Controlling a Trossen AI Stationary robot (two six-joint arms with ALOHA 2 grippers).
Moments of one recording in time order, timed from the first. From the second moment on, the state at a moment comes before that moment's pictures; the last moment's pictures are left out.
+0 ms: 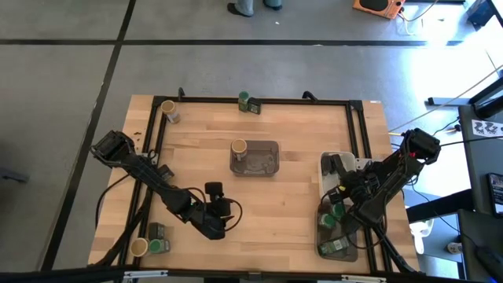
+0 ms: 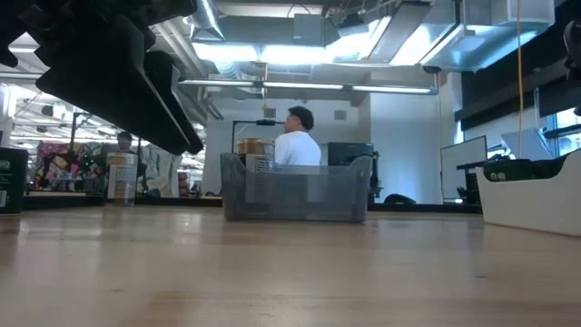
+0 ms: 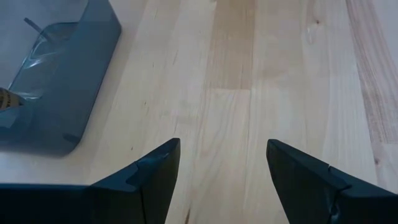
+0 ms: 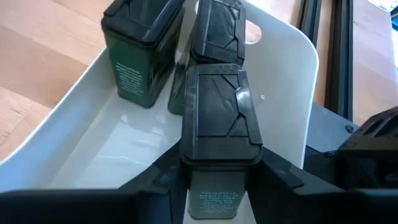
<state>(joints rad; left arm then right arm) -0.59 1.70 0.93 -0.22 -0.58 -0.52 0.95 1.50 0.75 -1.41 0.43 2.20</state>
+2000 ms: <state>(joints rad) -0.49 1.70 0.93 0.06 -0.36 -0.35 0.75 1.66 1.05 -0.60 0.98 0.91</state>
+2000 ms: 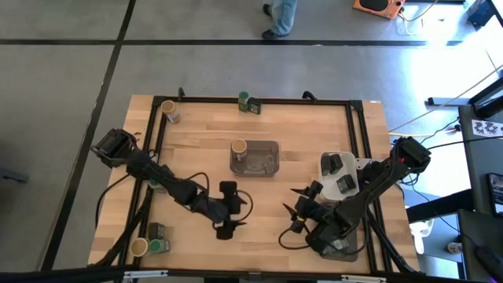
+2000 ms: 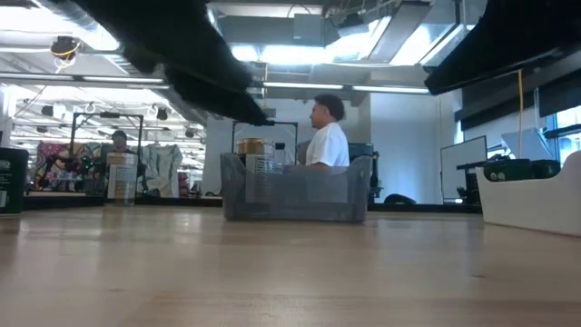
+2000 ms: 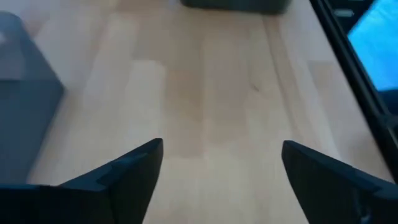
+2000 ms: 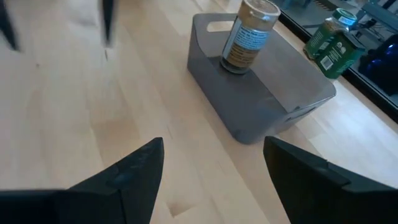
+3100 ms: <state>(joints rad) -0.33 1.42 1.08 -1.56 -0.38 -1.00 0.75 1.66 1.05 -0.59 0.96 0.90</state>
